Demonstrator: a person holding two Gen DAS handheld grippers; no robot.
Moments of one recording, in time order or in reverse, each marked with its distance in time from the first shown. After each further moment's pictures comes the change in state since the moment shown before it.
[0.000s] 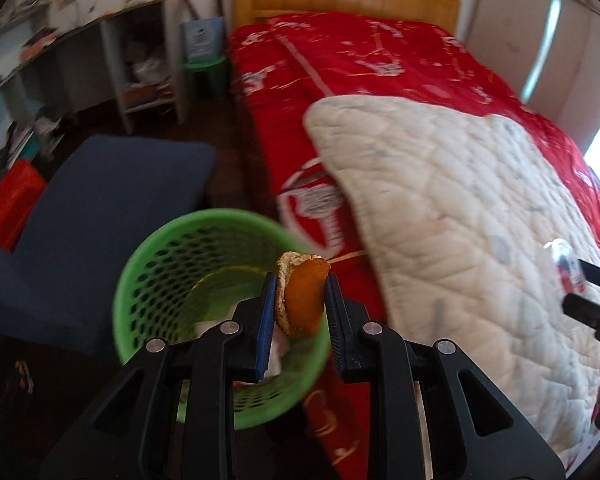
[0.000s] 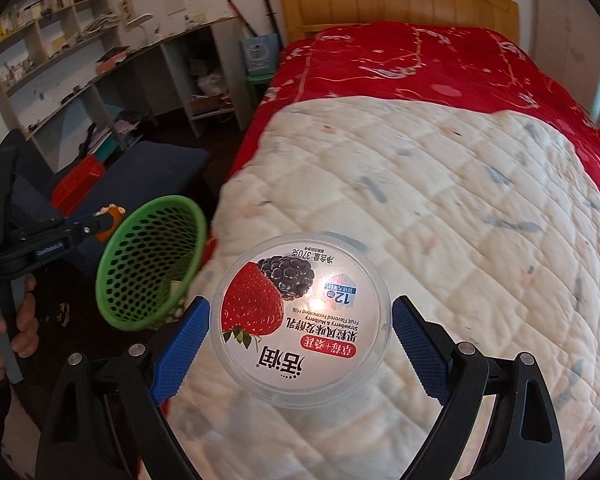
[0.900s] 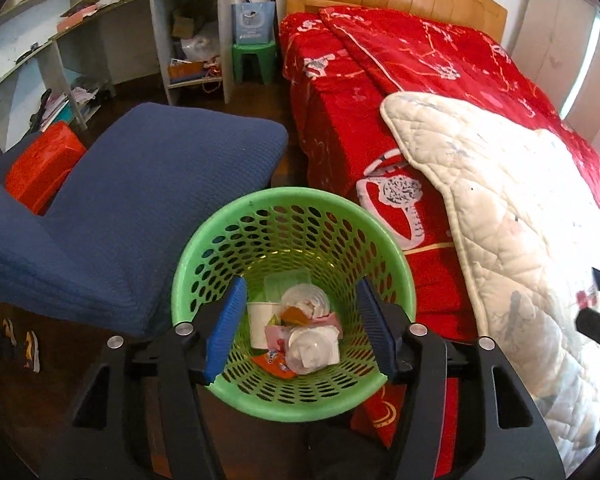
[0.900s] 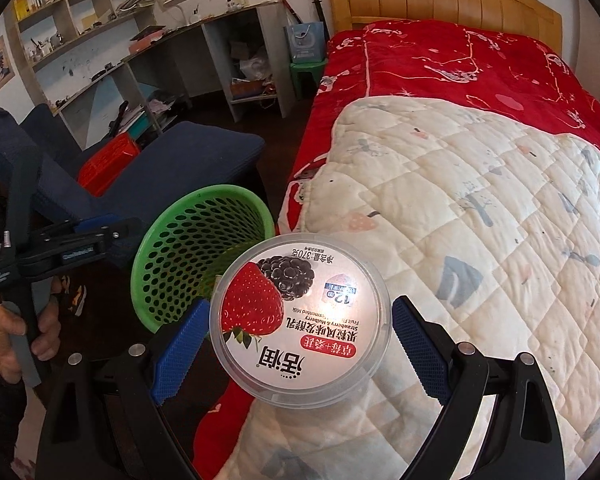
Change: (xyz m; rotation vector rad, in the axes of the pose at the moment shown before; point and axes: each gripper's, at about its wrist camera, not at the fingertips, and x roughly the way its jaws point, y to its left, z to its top) left arm -0.002 0.070 -0.013 -0.093 0.019 0.096; right arm 0.040 0.075 0.021 -0.070 0.042 0.094
